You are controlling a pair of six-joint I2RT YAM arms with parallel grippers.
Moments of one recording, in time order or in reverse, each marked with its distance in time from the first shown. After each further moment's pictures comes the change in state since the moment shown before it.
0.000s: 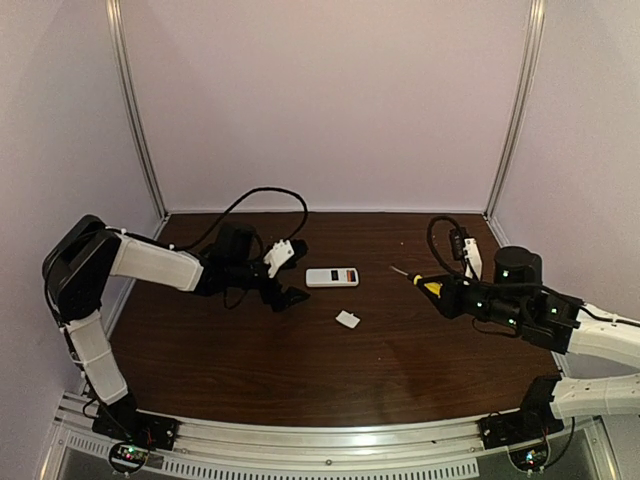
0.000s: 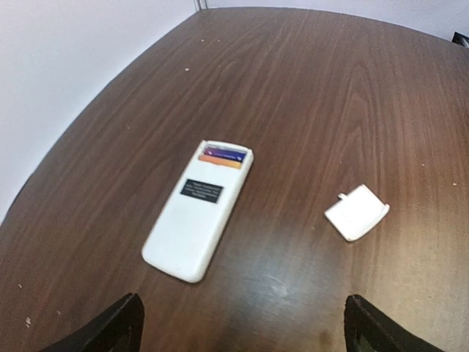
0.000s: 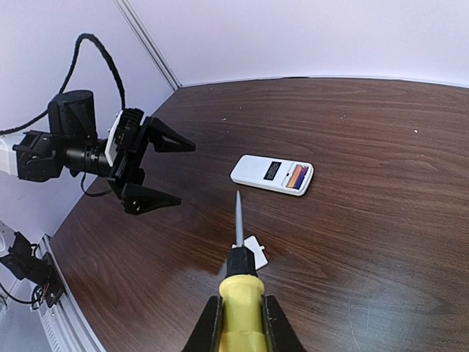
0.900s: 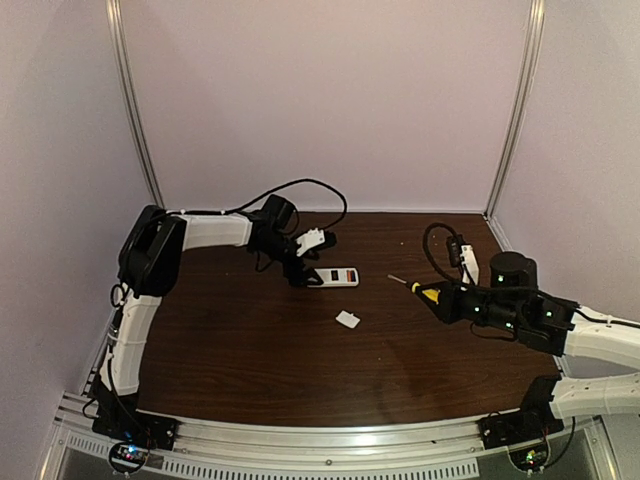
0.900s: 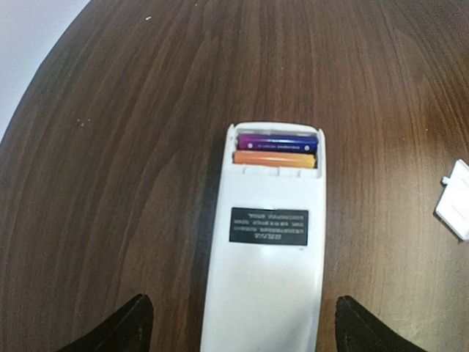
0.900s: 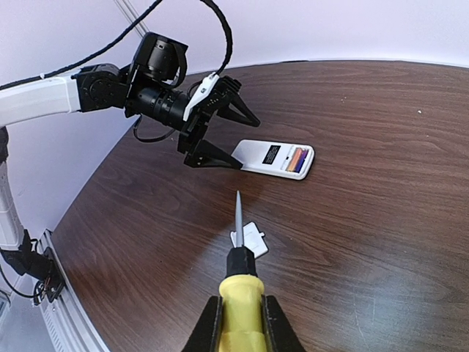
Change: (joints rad) left arm 0.066 0.545 0.852 -0.651 0.108 0.343; right arm -0.014 0.016 -0.040 0.023 -0.033 0.025
